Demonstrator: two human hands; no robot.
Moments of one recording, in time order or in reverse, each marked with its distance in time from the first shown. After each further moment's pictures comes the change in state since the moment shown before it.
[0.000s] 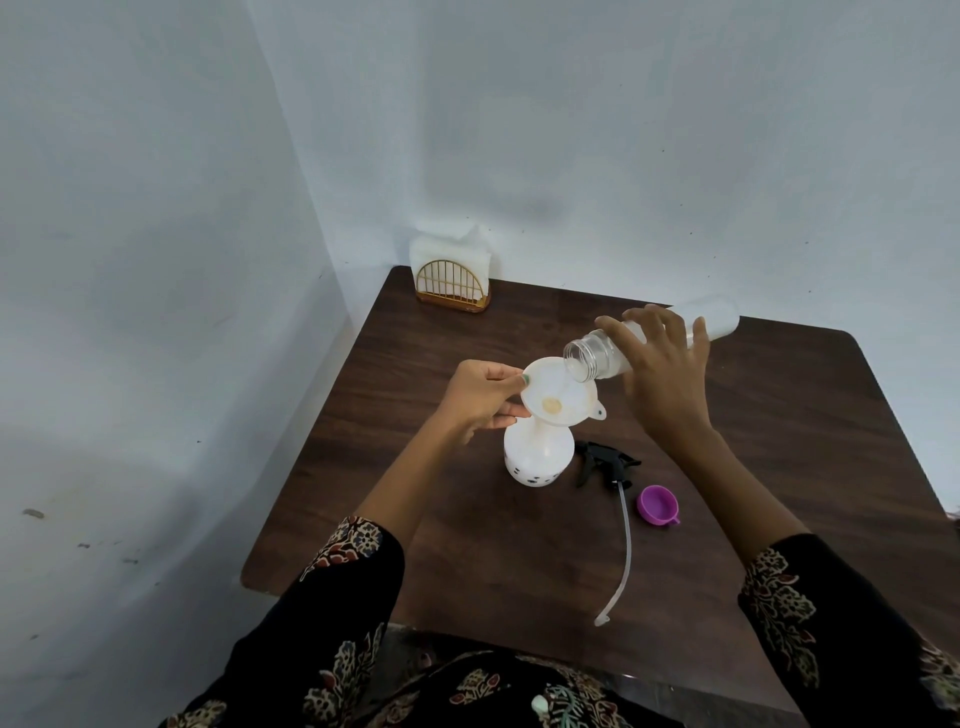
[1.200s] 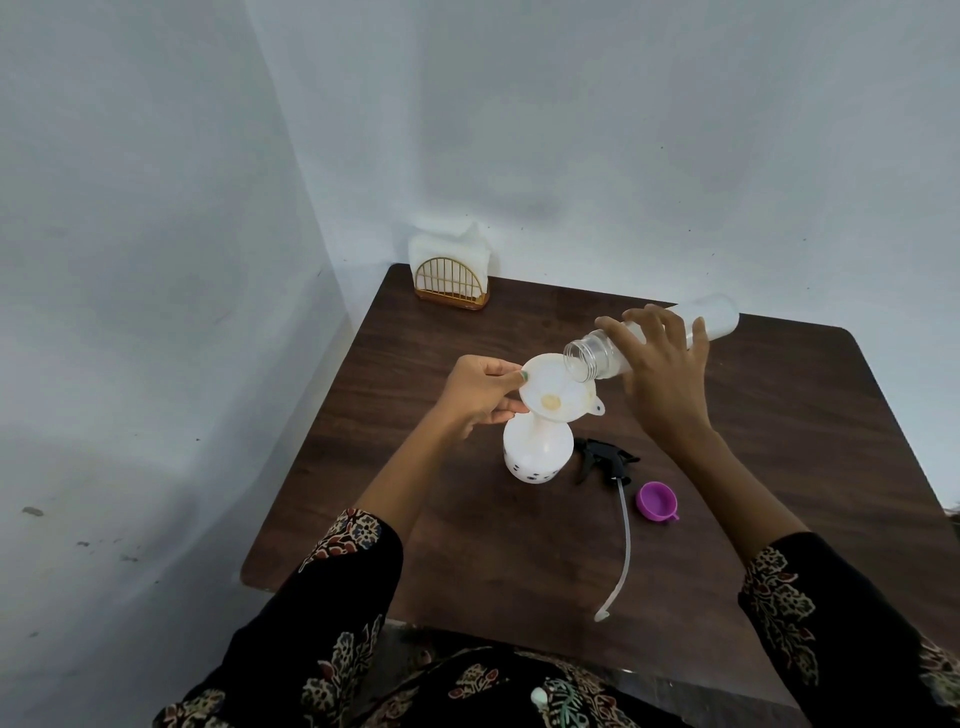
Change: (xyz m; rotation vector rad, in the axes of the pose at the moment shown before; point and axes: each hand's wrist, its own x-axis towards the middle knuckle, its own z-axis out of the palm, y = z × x) left_hand 0.000 0.003 0.000 0.022 0.011 -0.006; right_hand -0.004 0.001 0.000 -0.012 -0.011 0.000
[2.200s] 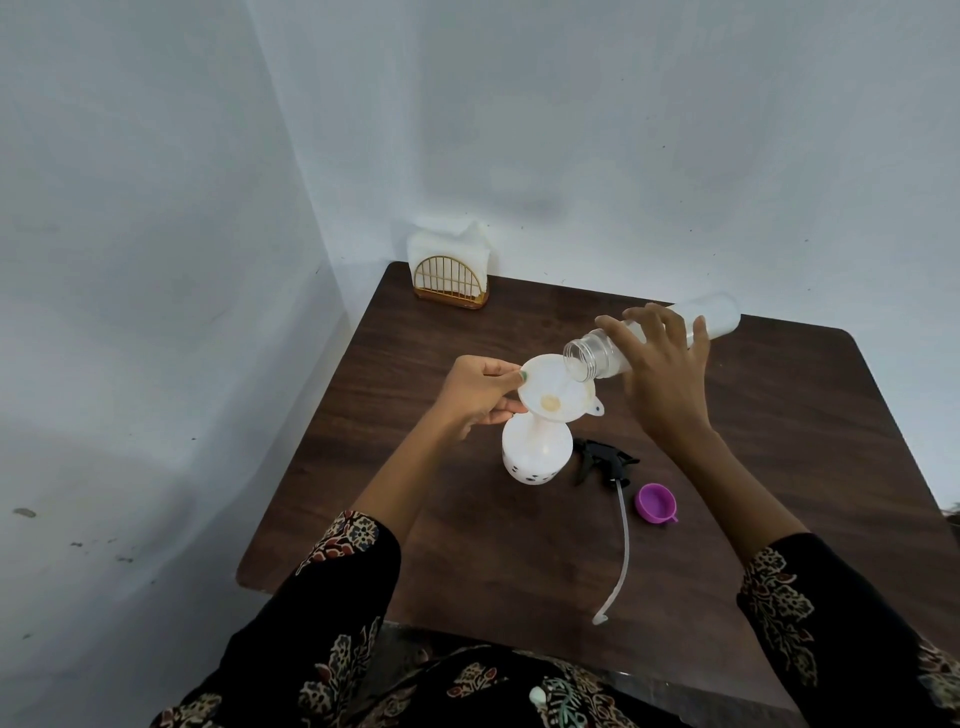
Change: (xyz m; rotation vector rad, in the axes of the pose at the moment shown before) left_hand 0.001 -0.001 -0.002 -0.027 -0.004 -0.001; right_hand 0.003 0.000 0.001 0.001 0.003 0.003
